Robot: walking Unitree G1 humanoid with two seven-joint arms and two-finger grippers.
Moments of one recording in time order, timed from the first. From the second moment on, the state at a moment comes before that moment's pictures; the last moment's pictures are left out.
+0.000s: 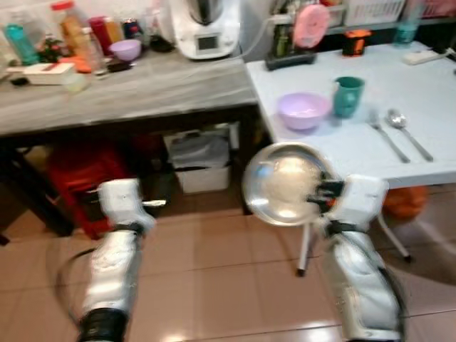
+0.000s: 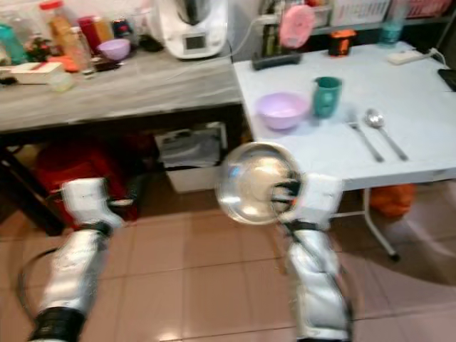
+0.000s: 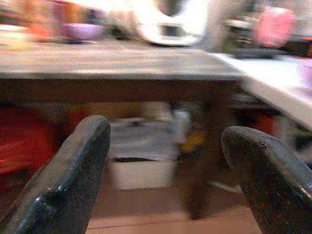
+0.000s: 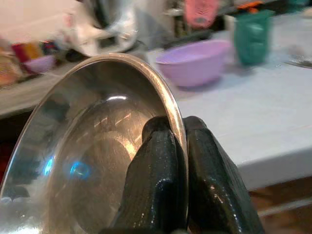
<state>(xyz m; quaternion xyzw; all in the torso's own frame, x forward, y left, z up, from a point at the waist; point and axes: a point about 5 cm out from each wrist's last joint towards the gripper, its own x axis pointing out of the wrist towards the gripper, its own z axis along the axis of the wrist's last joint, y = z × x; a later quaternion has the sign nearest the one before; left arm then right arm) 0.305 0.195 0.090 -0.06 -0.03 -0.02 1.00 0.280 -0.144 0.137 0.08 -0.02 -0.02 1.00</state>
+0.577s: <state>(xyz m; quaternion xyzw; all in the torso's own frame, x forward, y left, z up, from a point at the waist) 0.306 0.191 0.089 -0.05 -0.04 0.00 1.00 0.282 -0.149 0.144 0.07 -0.04 -0.02 1.00</state>
